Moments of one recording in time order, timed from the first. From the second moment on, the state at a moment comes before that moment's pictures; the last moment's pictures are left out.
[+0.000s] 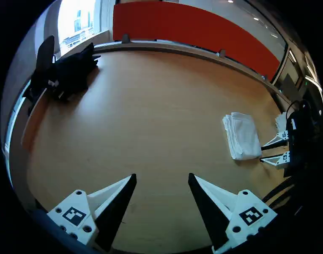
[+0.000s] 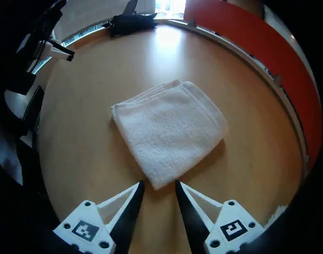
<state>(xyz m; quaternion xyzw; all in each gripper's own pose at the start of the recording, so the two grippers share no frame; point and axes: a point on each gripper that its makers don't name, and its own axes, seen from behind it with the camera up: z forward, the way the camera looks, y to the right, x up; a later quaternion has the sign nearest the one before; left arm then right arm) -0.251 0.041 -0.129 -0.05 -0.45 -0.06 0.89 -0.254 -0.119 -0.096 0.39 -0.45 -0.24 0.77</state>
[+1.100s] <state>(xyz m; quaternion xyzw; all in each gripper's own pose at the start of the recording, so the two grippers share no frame) -0.252 0.042 -0.131 -0.05 -0.45 -0.06 0.89 -0.251 -0.119 -0.103 0.39 -0.45 -0.23 0.77</state>
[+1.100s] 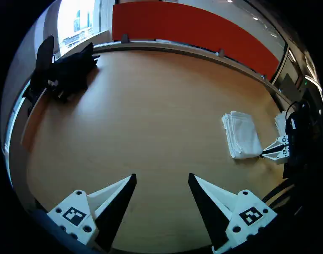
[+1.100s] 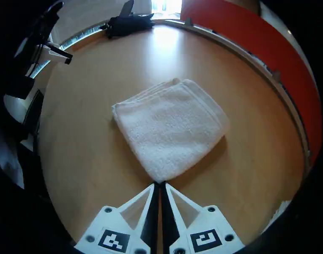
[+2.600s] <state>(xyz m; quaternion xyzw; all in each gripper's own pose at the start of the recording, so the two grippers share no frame) -0.236 0.046 -0.128 -0.08 -0.42 -0.06 0.90 -0.069 -0.165 0.002 0.39 -0.30 -0.28 0.83</state>
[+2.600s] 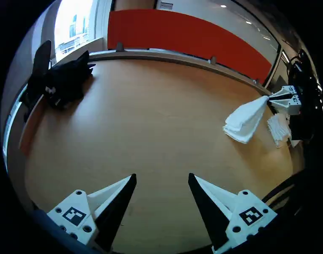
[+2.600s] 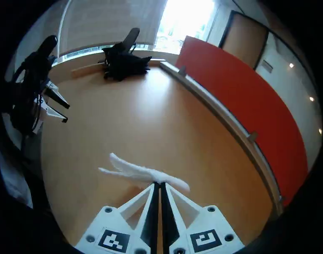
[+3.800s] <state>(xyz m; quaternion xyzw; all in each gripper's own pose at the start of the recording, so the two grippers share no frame) -0.223 0.067 -0.110 -0.10 -0.41 -0.04 0.91 -0.002 -0.011 0.049 0.29 -0.30 -0.27 0.87</state>
